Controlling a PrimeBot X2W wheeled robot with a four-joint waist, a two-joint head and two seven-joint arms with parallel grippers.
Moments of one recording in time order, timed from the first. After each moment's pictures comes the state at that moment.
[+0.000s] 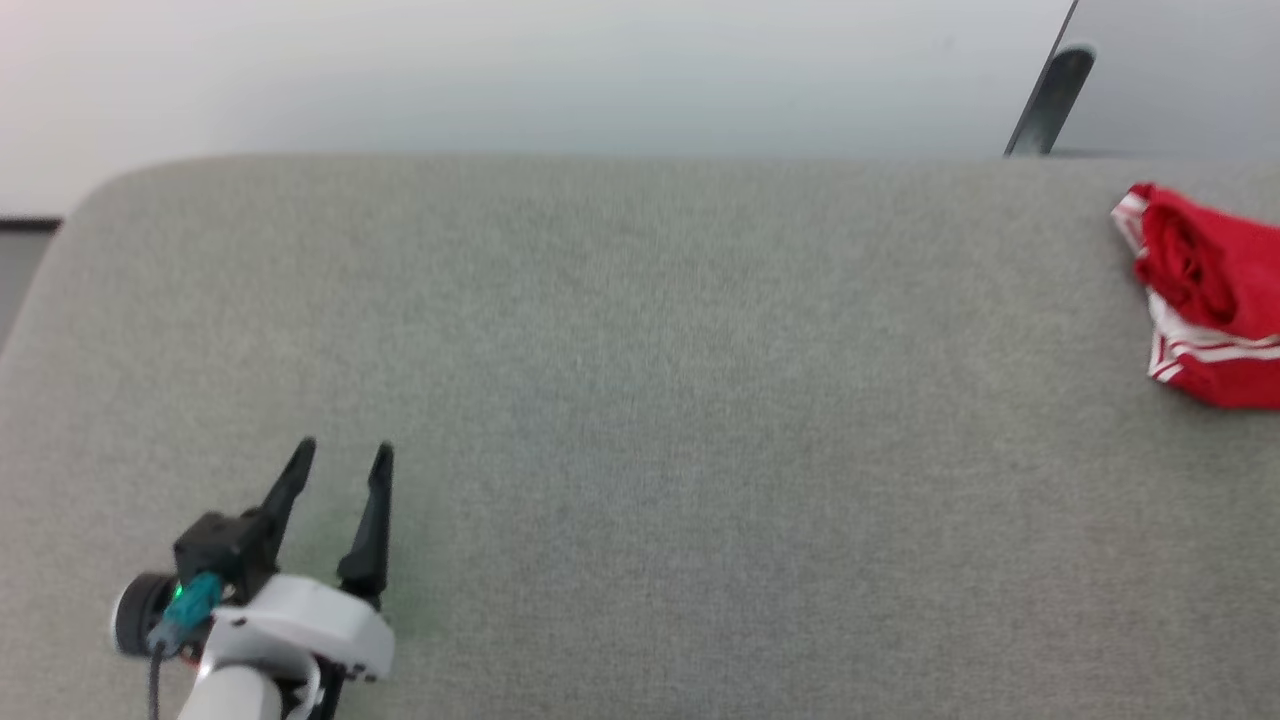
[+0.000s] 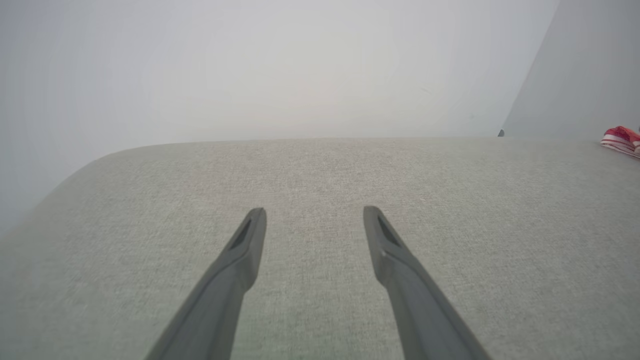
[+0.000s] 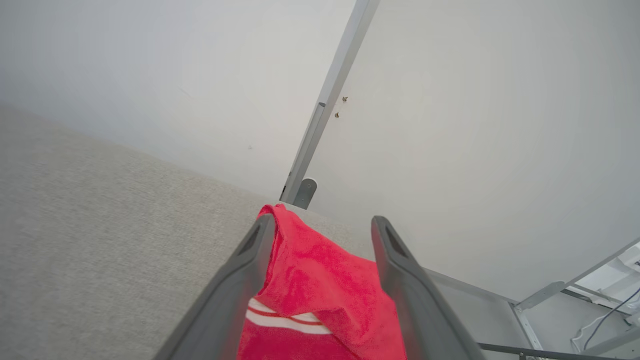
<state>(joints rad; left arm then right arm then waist) -0.23 0.24 -0.05 0.37 -0.25 -0.13 -0.26 -0.60 -0.62 0.16 0.67 0.23 0.13 -0.21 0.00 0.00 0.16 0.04</state>
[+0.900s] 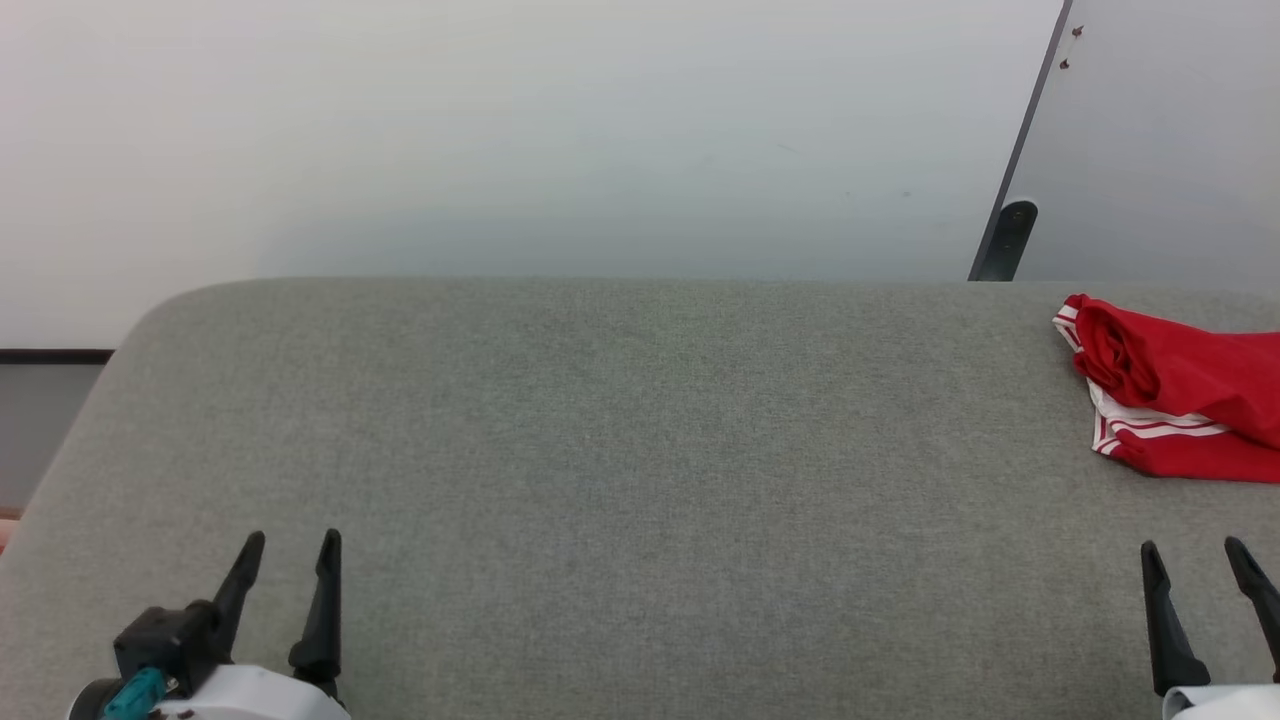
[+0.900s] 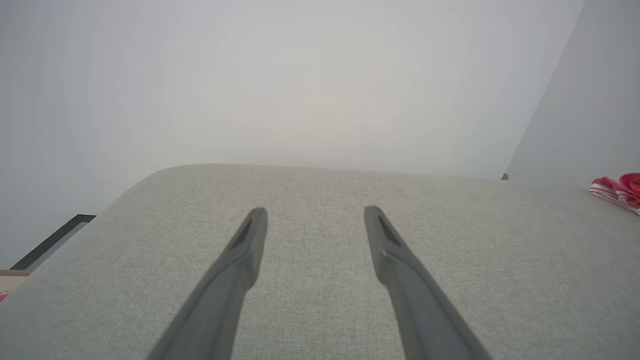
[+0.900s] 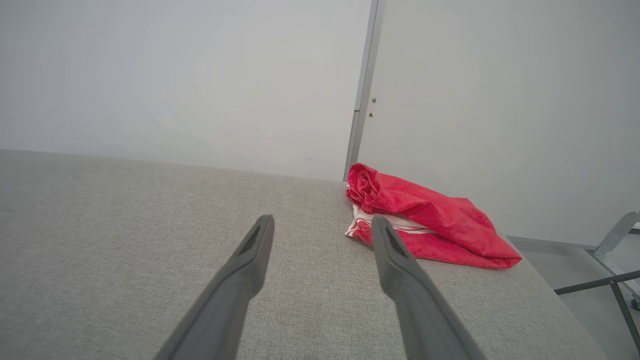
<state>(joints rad) -0.05 0.27 0.01 0.31 -0.32 -0.13 -0.26 0.02 -0.24 -0.11 0.23 0.15 0.13 -0.26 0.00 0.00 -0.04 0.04</state>
